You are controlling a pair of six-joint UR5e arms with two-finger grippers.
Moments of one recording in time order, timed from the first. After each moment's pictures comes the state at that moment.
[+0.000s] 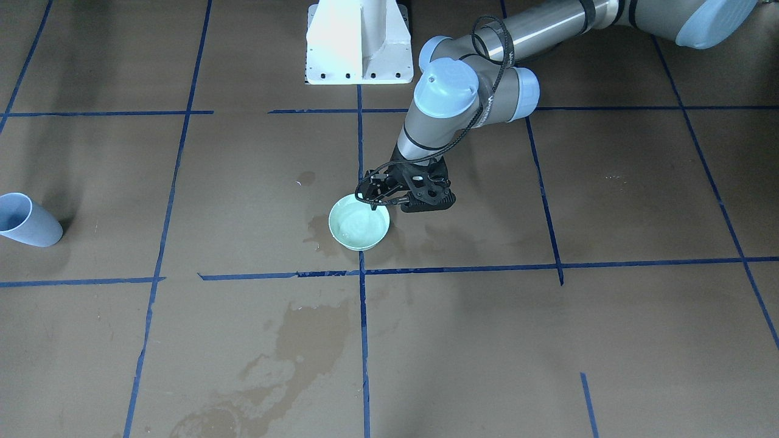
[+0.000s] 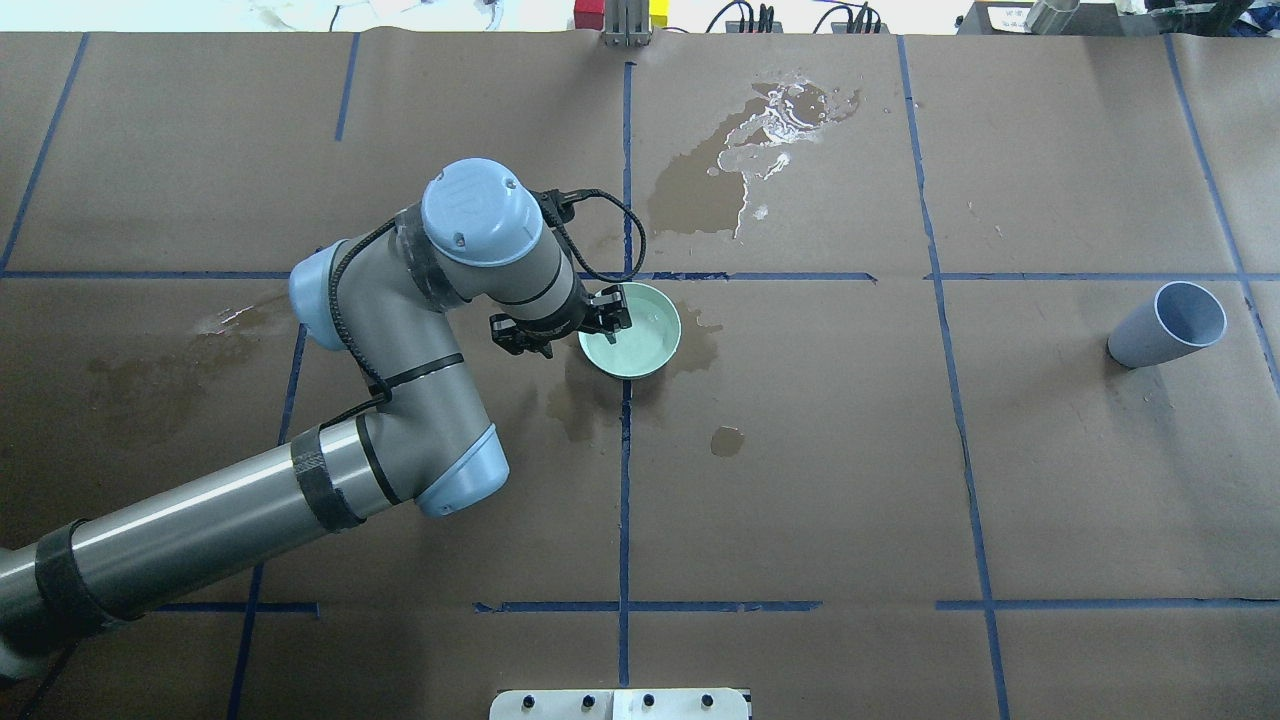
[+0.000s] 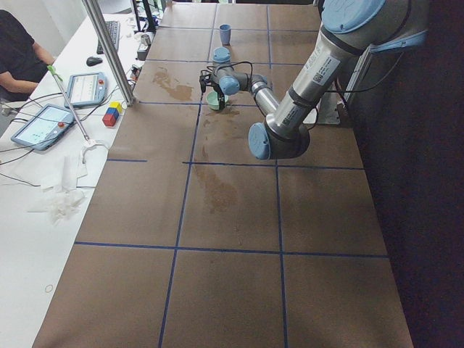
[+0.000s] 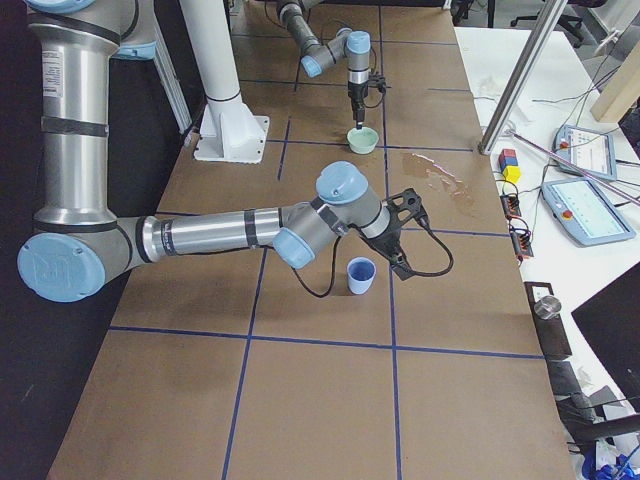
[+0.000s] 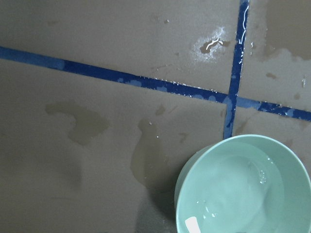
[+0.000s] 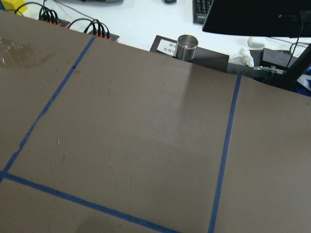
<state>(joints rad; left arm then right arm) -0.57 -2.37 -1.41 -1.84 -1.94 -1.41 1.52 -1.62 1.79 -1.05 2.25 0.17</state>
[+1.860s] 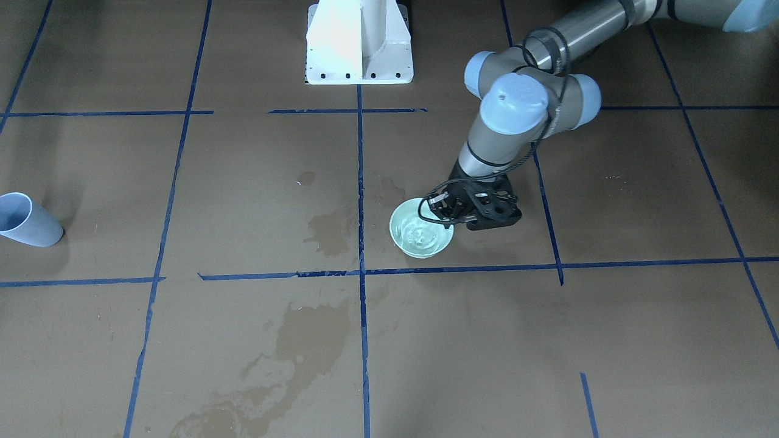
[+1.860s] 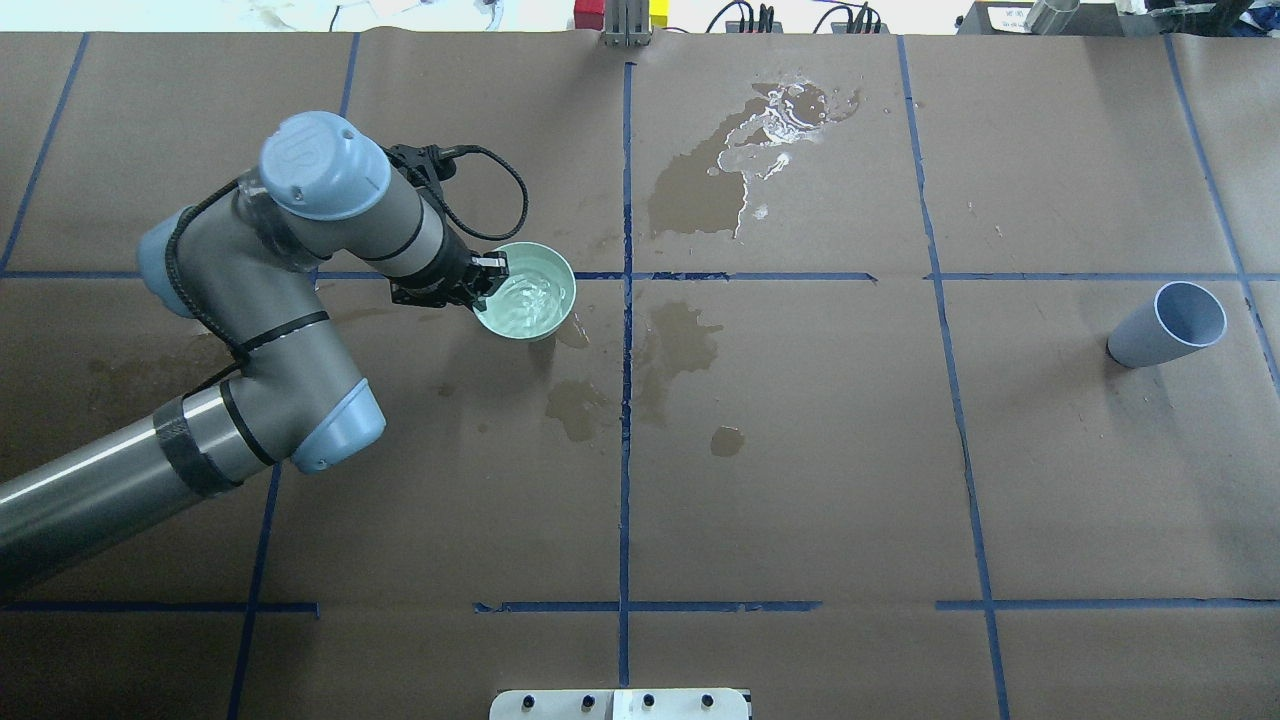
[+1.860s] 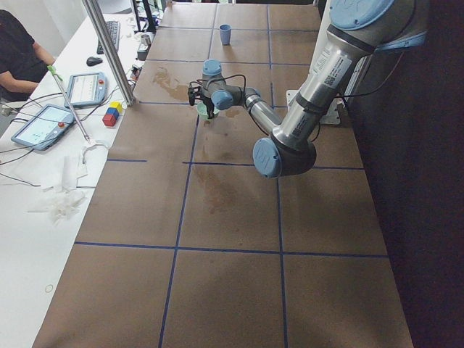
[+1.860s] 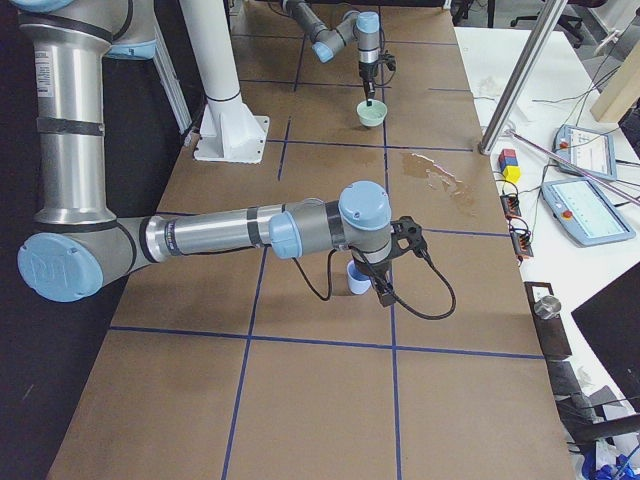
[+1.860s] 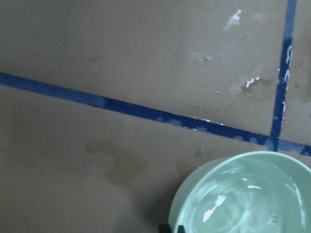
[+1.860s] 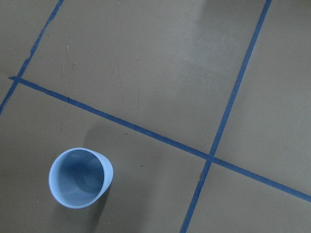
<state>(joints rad) -0.72 -2.13 -1.54 -1.94 -2.03 -1.29 1.58 -1.61 1.78 -1.48 2.40 -0.19</state>
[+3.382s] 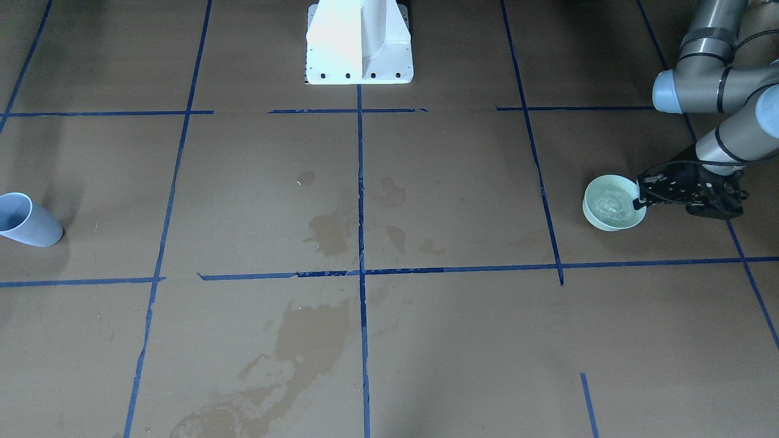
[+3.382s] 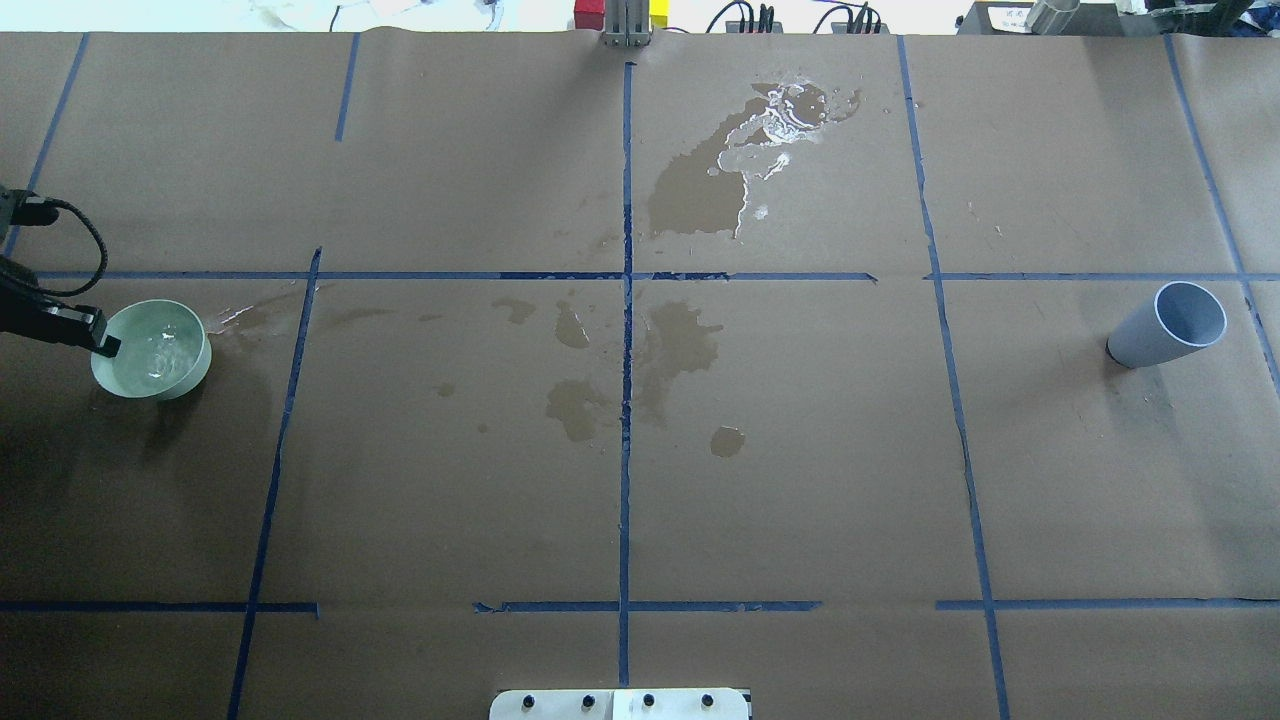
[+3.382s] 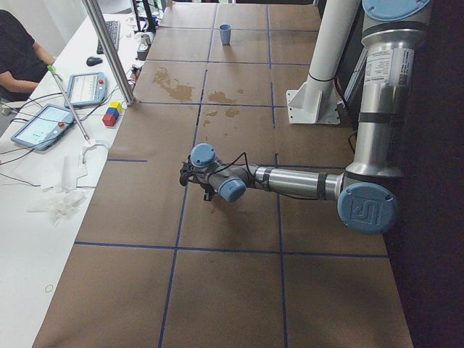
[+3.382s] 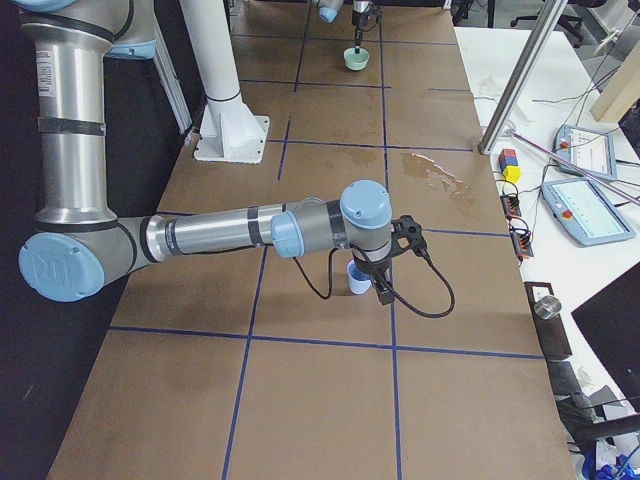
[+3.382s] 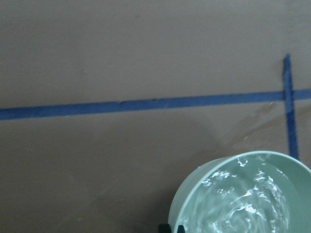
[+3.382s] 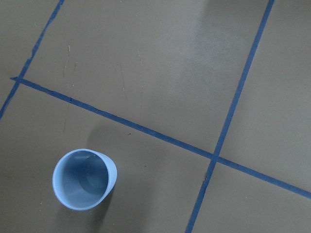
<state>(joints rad) -1.06 -1.58 -1.53 -2.21 -2.35 -0.65 1.57 -1.61 1.78 -1.47 2.40 -0.17</state>
